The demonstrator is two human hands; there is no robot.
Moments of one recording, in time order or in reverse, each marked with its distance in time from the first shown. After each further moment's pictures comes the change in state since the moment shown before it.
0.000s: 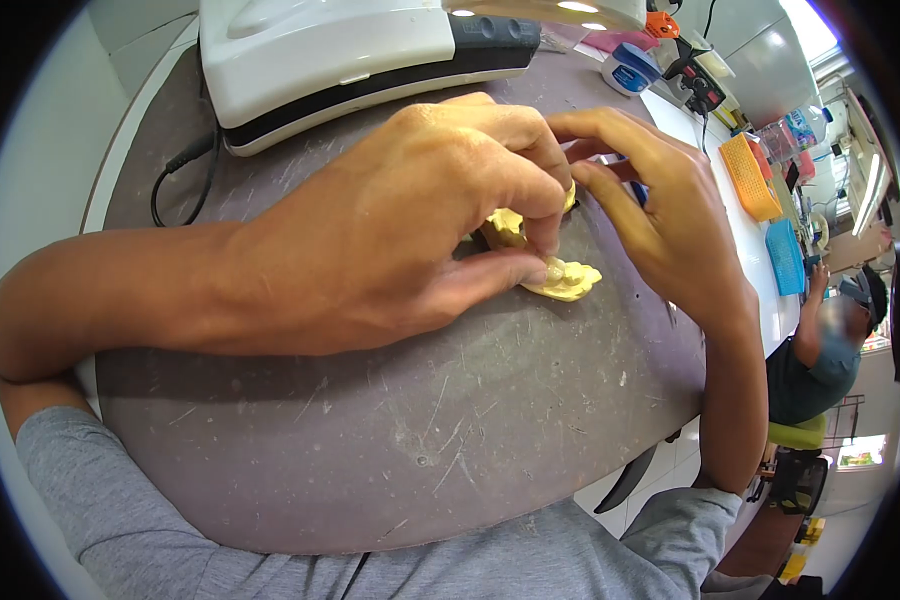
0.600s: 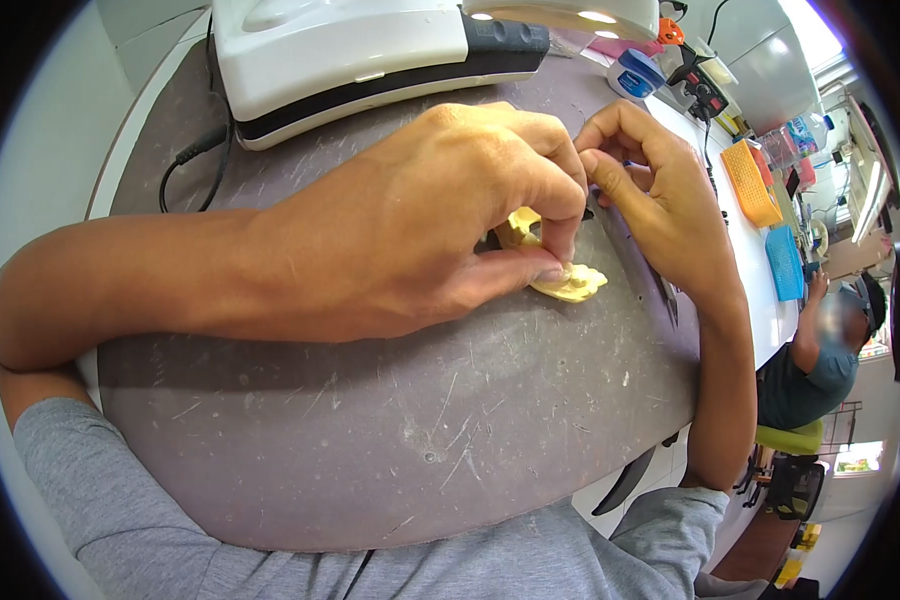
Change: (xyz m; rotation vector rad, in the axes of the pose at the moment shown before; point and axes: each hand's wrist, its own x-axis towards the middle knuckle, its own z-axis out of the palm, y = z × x) left_hand 0.003 0.000 -0.002 -0.063 -0.061 -0.062; right_hand 0.002 0.015 0.011 0.316 0.033 0.217
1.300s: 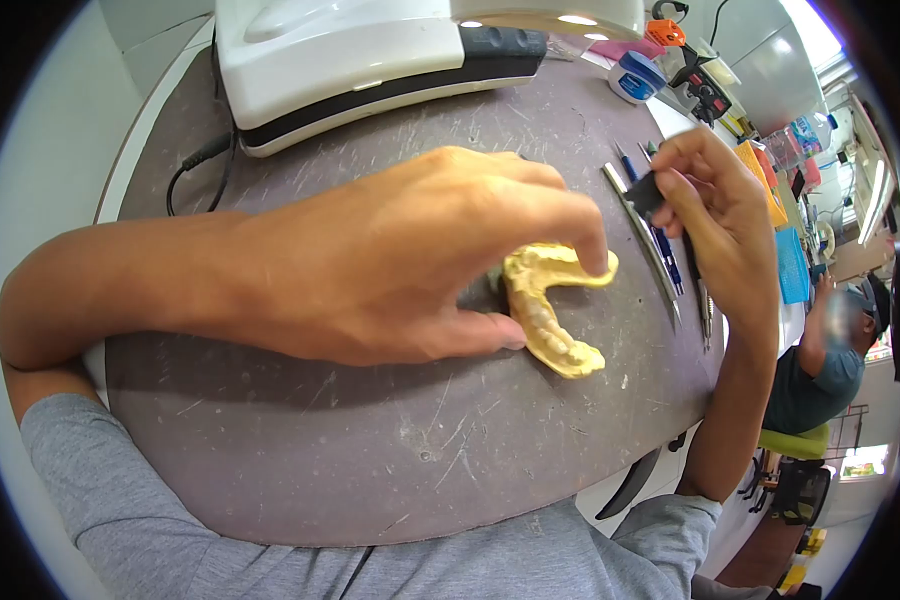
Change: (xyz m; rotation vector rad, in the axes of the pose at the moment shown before) left_hand -0.003 0.008 -0.007 0.003 -0.157 0.050; right_hand -0.029 -0.004 -0.033 0.133 0.085 0.134
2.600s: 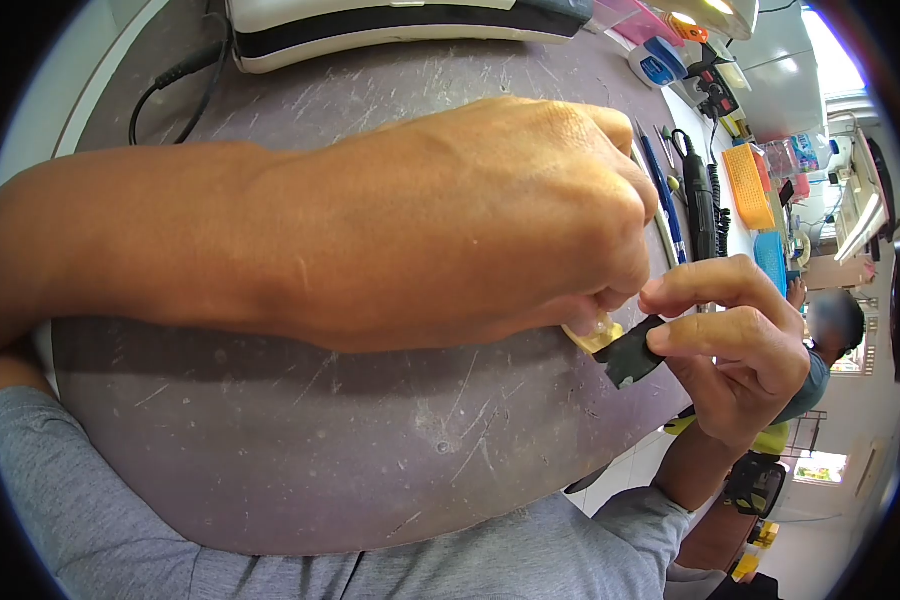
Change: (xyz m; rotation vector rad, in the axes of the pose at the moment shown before) left_hand 0.008 -0.019 0.027 0.084 0.256 0.392; right_hand -0.050 -0.045 0.011 -0.176 -0.233 -0.447
